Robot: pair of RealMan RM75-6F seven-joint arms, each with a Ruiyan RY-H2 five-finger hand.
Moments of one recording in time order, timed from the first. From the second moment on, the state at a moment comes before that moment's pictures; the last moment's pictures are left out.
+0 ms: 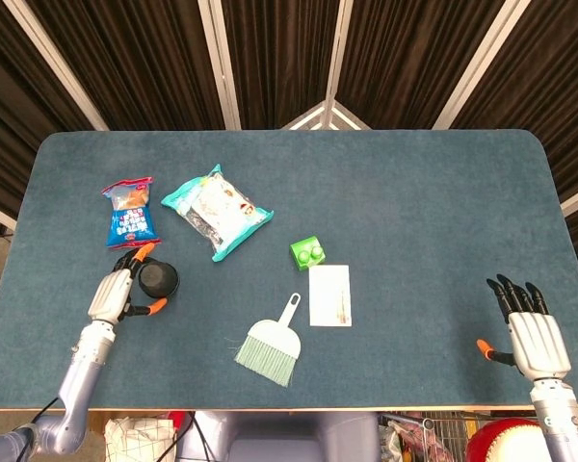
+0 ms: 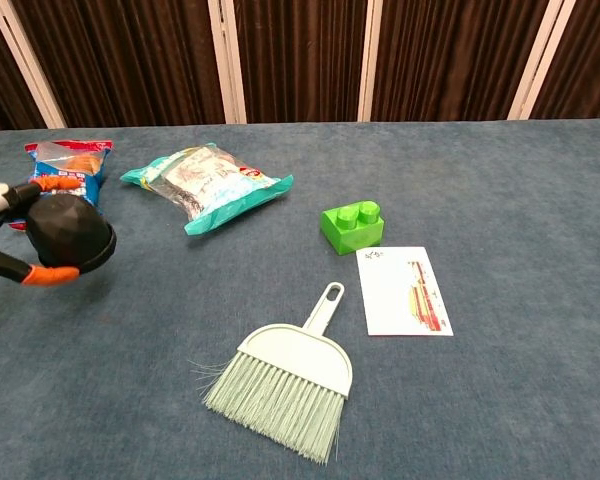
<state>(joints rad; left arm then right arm) -0.39 -1.56 -0.17 -1.39 1.27 1.11 -0.20 0.14 -1.14 0.06 -1.64 -1.43 1.36 -0.07</state>
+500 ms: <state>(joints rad) -0.43 -1.23 -0.31 -1.95 1.17 1.12 -0.01 0.13 -1.14 0.06 -1.63 -1.43 1.36 -0.04</state>
